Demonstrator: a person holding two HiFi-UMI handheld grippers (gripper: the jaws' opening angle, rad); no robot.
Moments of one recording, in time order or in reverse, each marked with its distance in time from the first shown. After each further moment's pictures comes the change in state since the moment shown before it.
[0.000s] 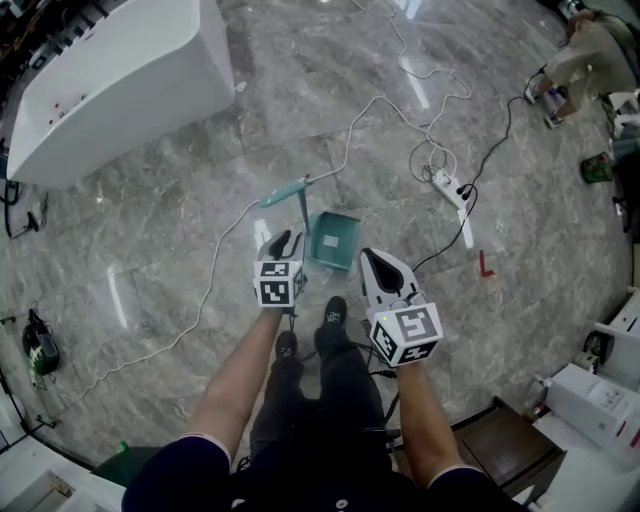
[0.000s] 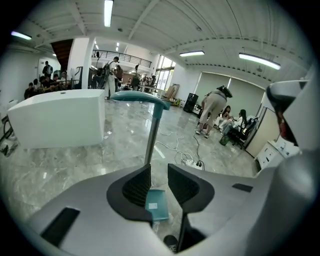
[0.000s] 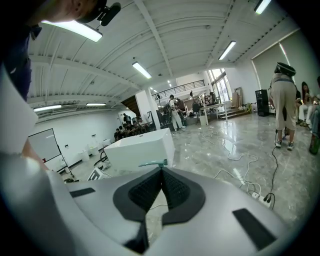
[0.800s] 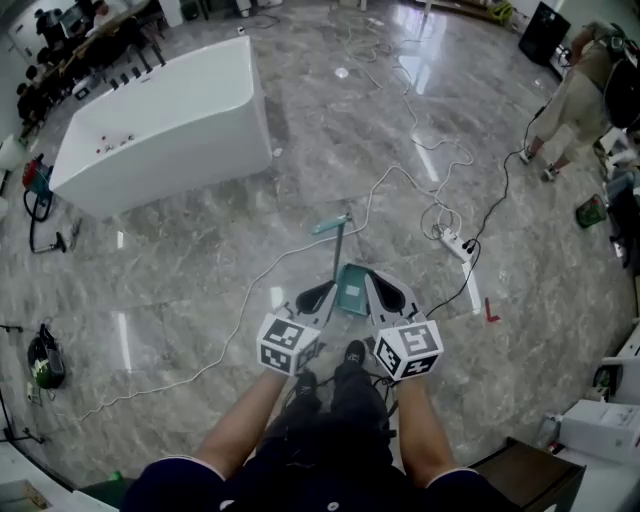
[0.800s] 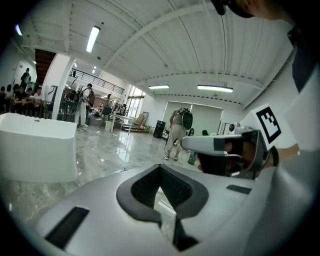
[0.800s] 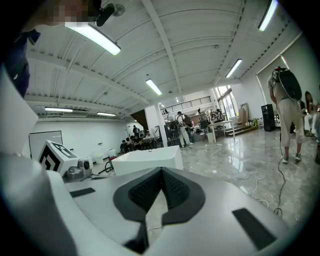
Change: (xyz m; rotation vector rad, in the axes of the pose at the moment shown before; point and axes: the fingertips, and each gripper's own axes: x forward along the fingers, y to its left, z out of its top) left arm -0.264 -0.085 0.100 0.186 -0.343 -0.322; right arm -0.067 0.136 0.071 -0.068 -0.184 0.052
